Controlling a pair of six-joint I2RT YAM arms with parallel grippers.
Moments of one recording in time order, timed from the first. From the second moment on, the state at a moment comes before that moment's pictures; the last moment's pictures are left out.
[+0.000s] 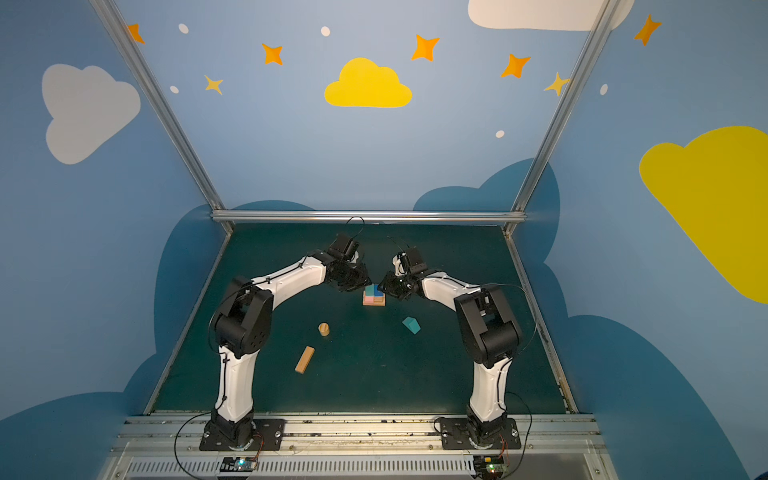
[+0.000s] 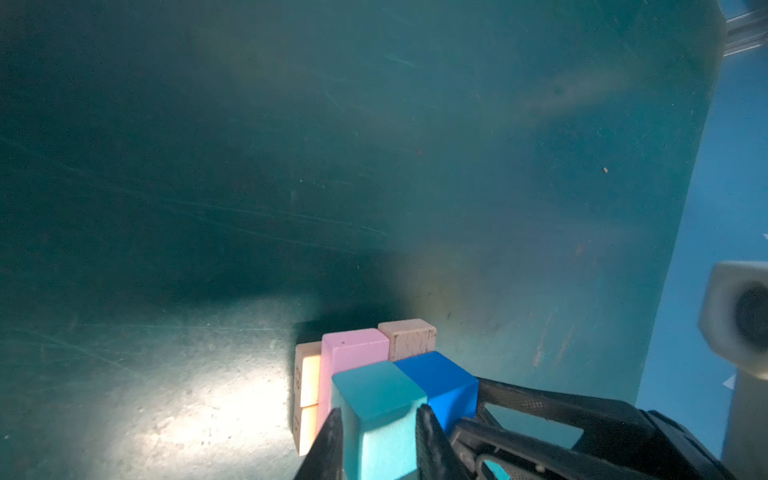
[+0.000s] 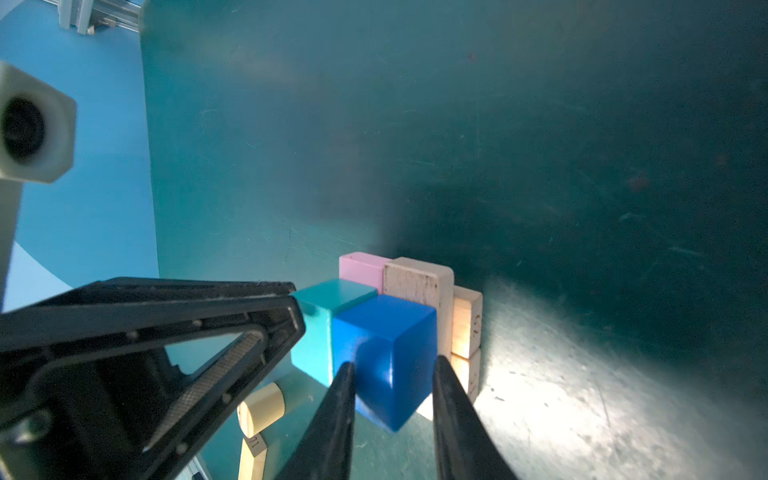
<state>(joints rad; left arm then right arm) -0.52 2.09 1.62 -0.54 0.26 -0.76 0.49 1.92 1.23 -0.21 -0.42 0.66</state>
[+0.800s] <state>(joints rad) -0.52 2.09 1.62 -0.54 0.26 -0.76 0.49 1.91 1.21 -0.20 -0.42 0.68</state>
